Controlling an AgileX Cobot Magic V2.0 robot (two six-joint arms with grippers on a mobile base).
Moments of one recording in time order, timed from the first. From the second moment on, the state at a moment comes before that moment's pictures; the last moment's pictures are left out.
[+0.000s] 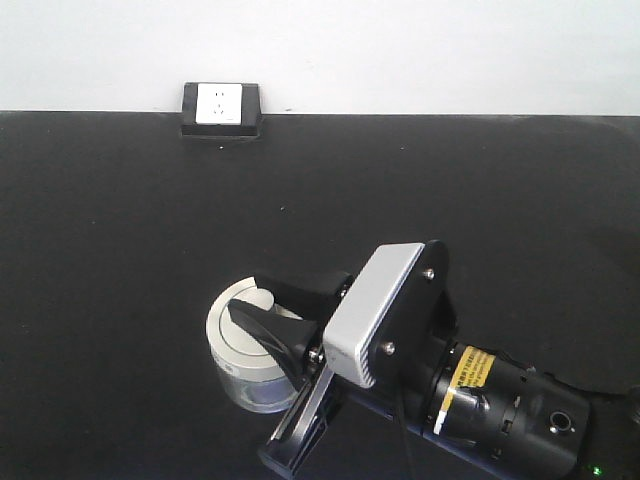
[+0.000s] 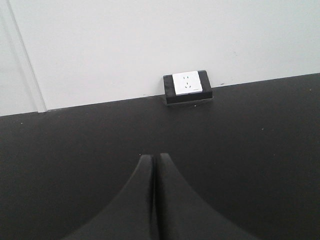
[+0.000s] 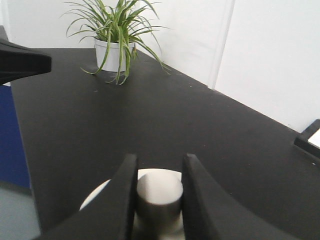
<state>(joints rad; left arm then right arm) -0.01 0.30 -0.26 0.06 0.14 0.07 0.90 1.28 -0.60 -0.19 -0.56 0.03</state>
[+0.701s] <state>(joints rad) -0.01 0.30 -0.26 0.06 0.14 0.07 0.90 1.28 -0.60 -0.19 -0.56 0.03</state>
